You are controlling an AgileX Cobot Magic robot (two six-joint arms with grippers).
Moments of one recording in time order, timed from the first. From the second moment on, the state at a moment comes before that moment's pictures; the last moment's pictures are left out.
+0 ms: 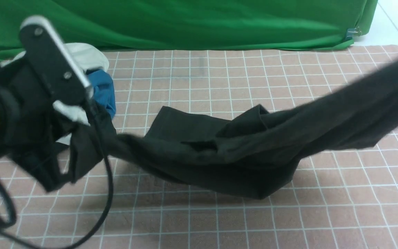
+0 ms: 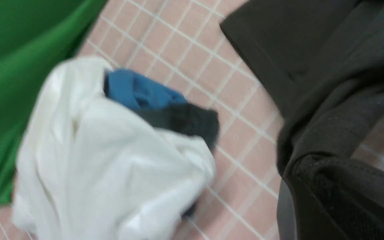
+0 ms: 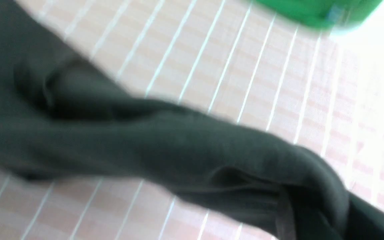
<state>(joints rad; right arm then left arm) 0.25 1.05 -1.16 -0.15 1.09 -0.08 -0.45 1.00 -0.91 0.29 0.90 0.42</state>
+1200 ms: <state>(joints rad) 0.25 0.84 -0.63 -0.05 1.13 -0.07 -0.53 0.99 -0.60 -0.11 0.82 0.60</state>
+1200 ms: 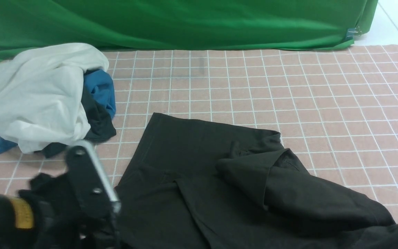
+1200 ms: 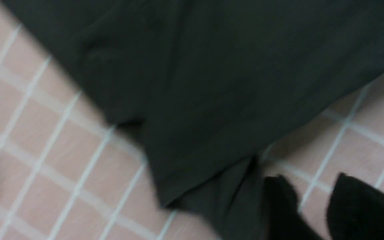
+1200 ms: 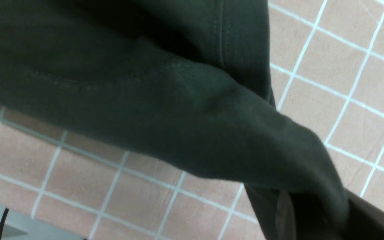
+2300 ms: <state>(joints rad) 0.25 0.84 -0.63 -0.05 1.06 -0.08 -0.69 1.33 -0.50 0.02 0.36 1.17</state>
